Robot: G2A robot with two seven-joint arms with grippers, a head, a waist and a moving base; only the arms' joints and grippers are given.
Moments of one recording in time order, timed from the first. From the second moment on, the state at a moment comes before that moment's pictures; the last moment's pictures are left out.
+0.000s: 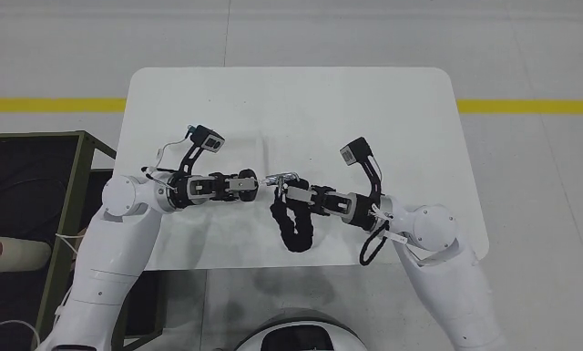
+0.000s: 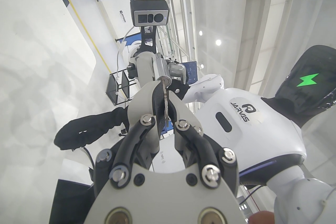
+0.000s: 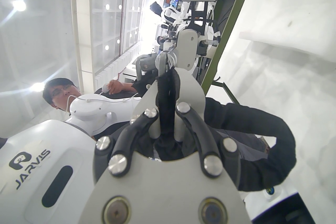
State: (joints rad) left arm 1.25 -1.07 -1.39 -1.55 -0.71 -0.33 -1.39; right arm -1.38 -1.28 1.22 -1.87 0.22 -0.14 0.94
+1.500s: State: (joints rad) left arm 1.47 -0.97 -1.40 -1.89 1.83 -0.80 0.54; right arm -1.40 -1.25 1.23 -1.88 0.27 -0.12 0.86
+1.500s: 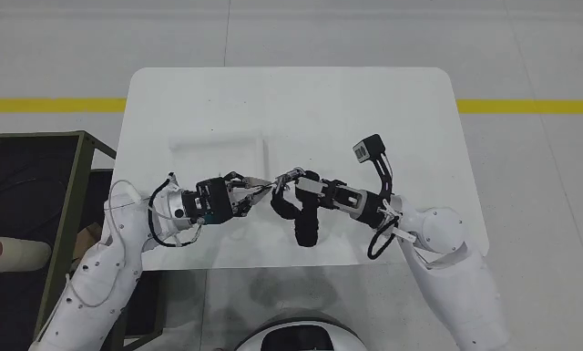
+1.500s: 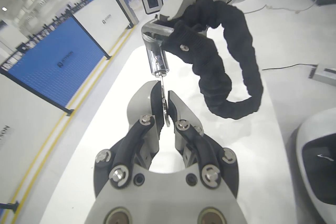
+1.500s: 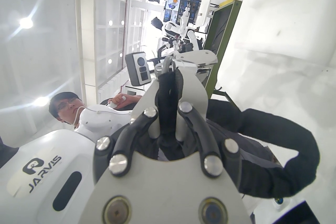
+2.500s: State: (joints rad) left arm 1.46 -0.97 -1.37 -1.80 1.85 -0.77 0.65; right arm -1.47 -1.18 1.19 -1.99 -1.47 -0.15 0.54
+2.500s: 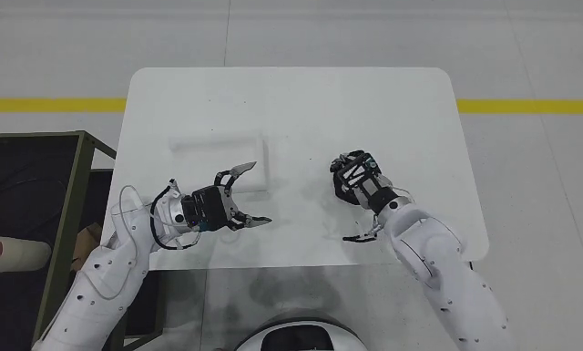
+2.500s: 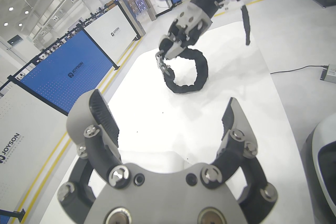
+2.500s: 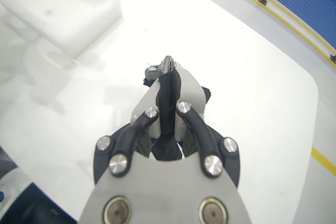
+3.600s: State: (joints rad) left arm 1.46 -0.97 -1.37 -1.80 1.85 -0.77 0.65; right arm -1.59 -1.19 1.35 -2.02 -1.10 -0.11 0.30
